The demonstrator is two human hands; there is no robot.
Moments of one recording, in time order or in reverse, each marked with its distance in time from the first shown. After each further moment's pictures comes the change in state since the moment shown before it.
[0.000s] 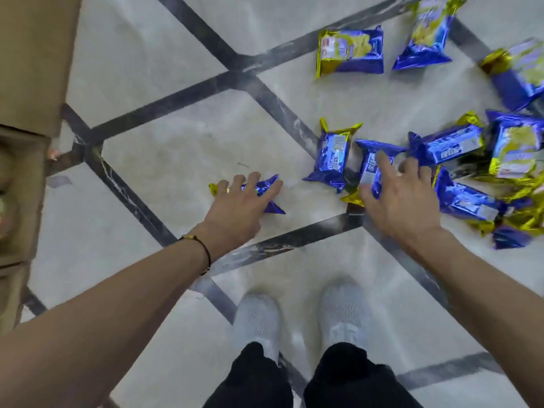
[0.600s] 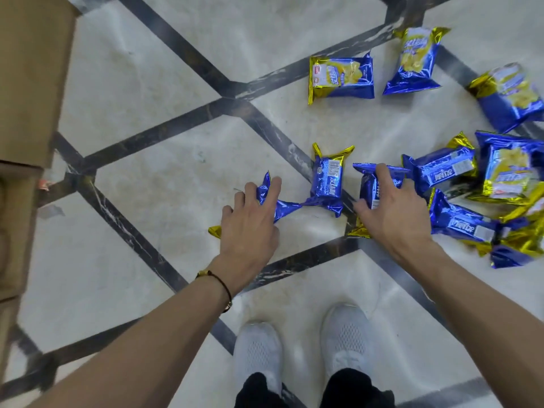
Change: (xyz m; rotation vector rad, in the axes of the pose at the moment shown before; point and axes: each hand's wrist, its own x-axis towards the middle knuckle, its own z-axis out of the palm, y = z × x) left_hand 0.018 0.026 -0.026 -0.277 0.179 -0.264; right_hand 0.026 -0.009 -0.004 0.186 -0.043 0.150
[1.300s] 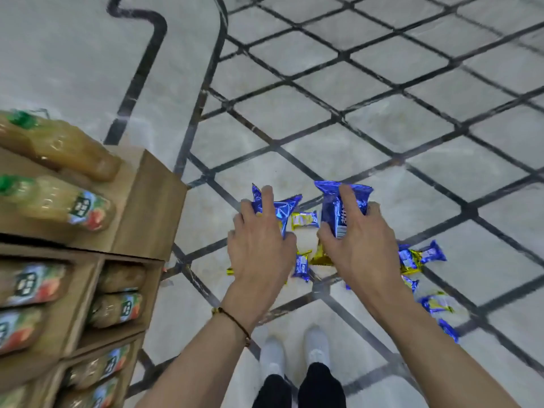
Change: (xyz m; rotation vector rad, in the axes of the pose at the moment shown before) left_hand -0.184 0.065 -0.599 -0.286 0.336 -0.177; right_hand -0.223 -0.144 -0.587 0.229 0.330 -0.138
